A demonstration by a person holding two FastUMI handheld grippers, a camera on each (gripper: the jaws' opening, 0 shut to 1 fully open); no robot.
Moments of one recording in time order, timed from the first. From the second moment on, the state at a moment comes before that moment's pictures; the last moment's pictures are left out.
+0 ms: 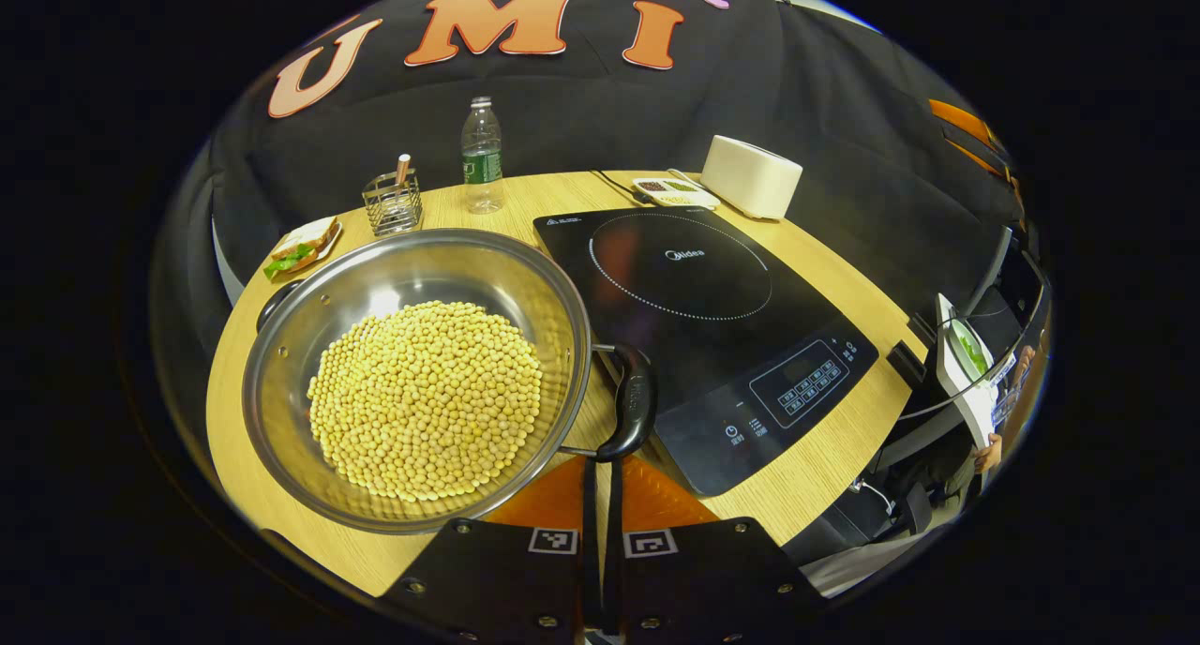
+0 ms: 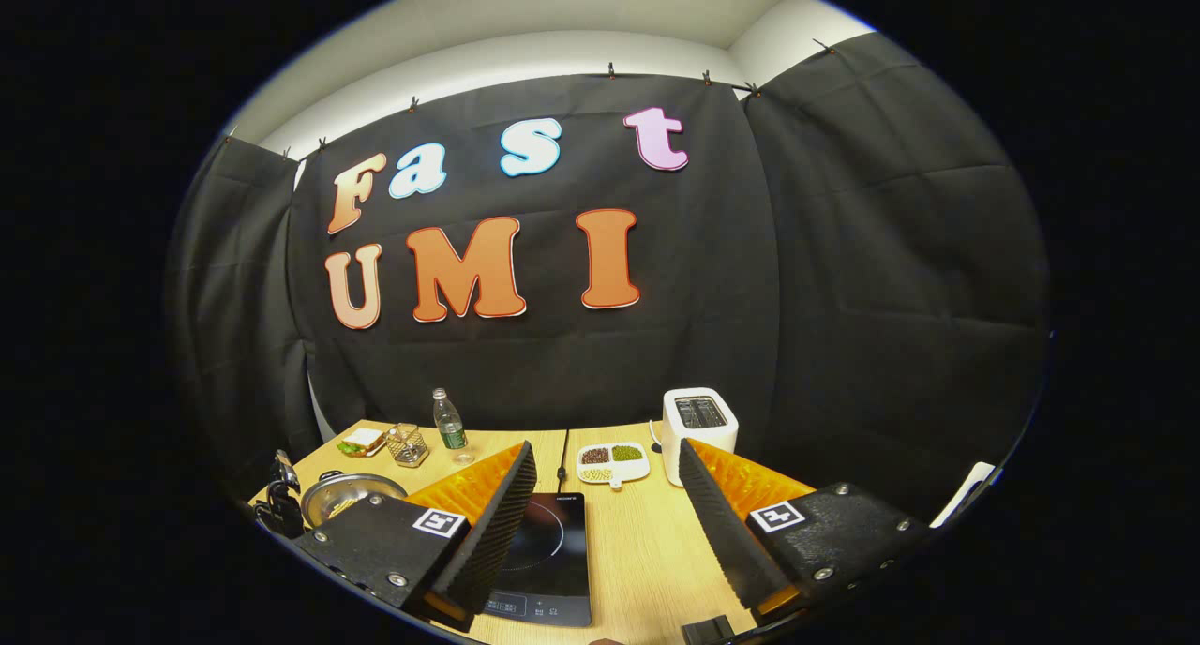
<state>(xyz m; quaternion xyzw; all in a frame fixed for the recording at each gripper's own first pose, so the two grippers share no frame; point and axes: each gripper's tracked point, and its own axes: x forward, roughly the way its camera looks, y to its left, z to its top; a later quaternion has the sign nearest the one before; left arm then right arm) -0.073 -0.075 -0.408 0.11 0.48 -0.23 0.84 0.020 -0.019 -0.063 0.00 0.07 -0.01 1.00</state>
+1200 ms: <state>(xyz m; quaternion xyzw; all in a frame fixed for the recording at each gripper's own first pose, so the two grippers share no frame) -0.011 -0.105 -0.425 0.09 0.48 -0.24 0.84 0.055 -0.059 -0.101 0.01 0.11 -0.04 0.99</state>
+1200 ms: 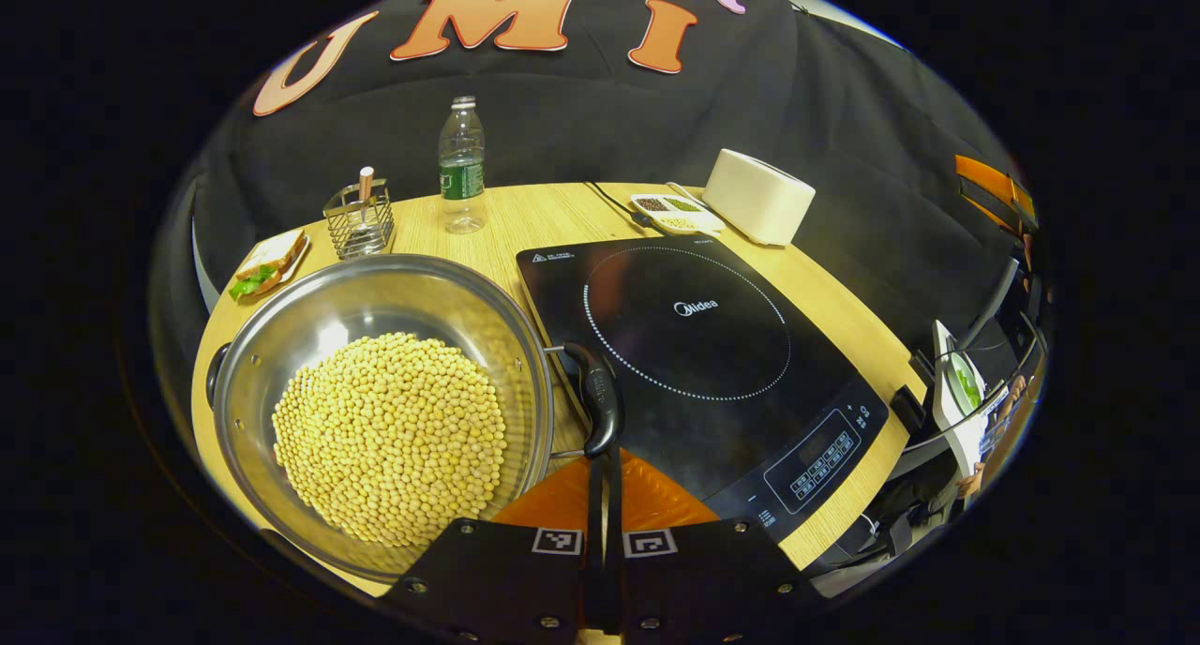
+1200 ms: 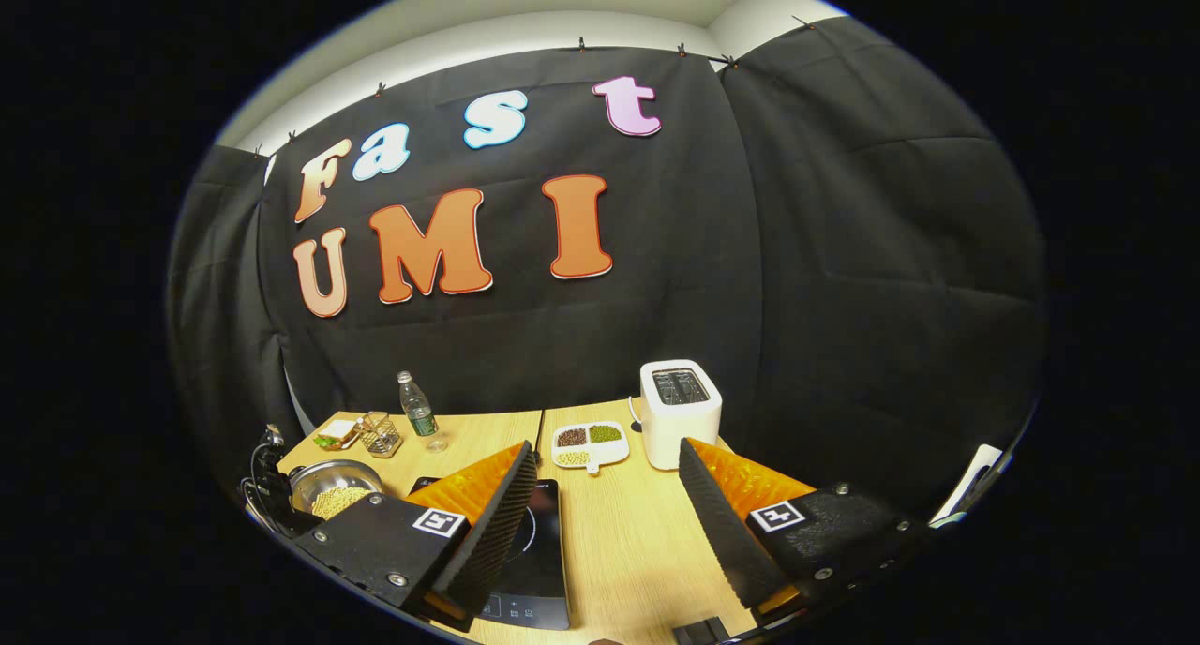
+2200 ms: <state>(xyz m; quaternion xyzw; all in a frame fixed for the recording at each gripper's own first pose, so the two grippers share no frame) 0.015 -0.115 -0.363 0.08 0.40 -0.25 0.88 0.046 -0.037 -0.090 -0.01 0.10 -0.04 0.99</state>
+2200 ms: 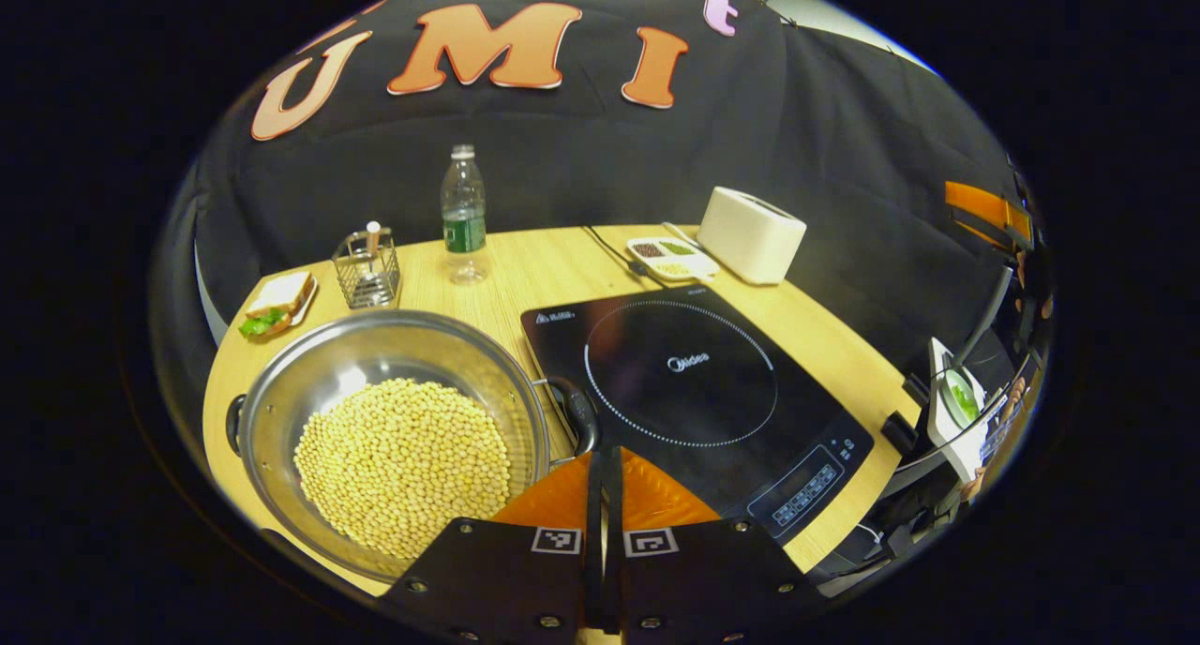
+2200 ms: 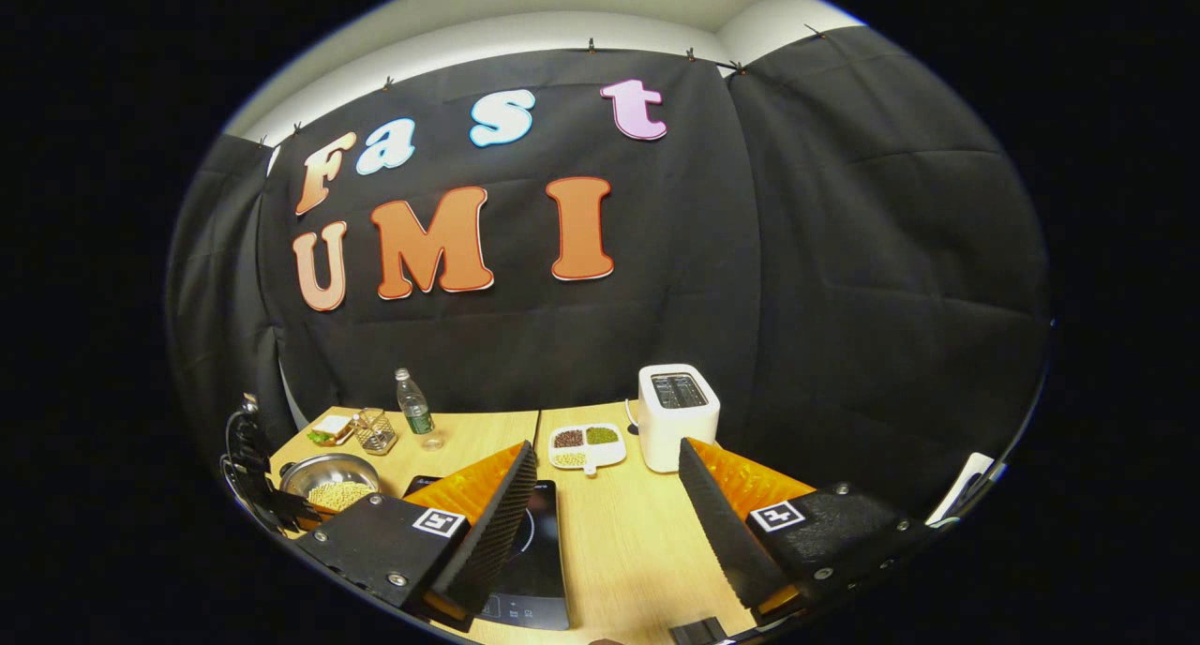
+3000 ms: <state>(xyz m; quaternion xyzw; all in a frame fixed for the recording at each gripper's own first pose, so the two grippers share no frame) 0.040 0.064 -0.224 0.05 0.23 -0.13 0.96 0.037 0.112 -0.093 -0.03 0.07 0.02 1.00</state>
